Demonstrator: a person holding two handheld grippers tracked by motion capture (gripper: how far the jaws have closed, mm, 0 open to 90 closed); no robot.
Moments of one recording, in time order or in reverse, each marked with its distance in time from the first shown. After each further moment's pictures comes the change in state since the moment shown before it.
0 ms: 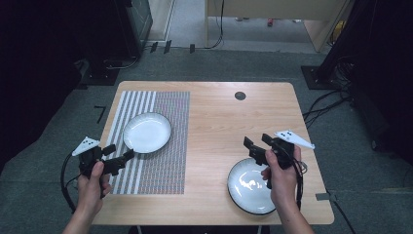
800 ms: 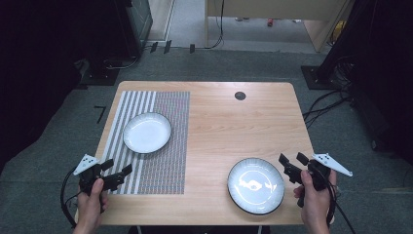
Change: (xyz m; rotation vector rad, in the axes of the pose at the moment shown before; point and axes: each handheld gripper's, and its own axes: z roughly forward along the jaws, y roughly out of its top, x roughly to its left) left arm 0.008 -0.047 -0.004 0.014 0.042 0.000; right arm -0.088 -0.050 -0.049 -0.030 -0.159 0.046
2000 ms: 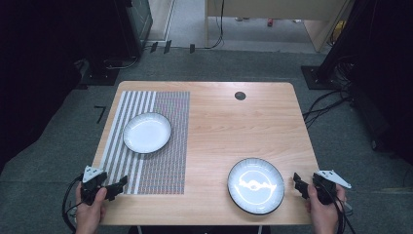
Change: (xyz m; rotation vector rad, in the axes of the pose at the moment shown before) left arm 0.021 -0.044 0.013 0.132 0.192 0.022; right arm -0.062 -0.061 0.010 0.177 -0.265 -0.064
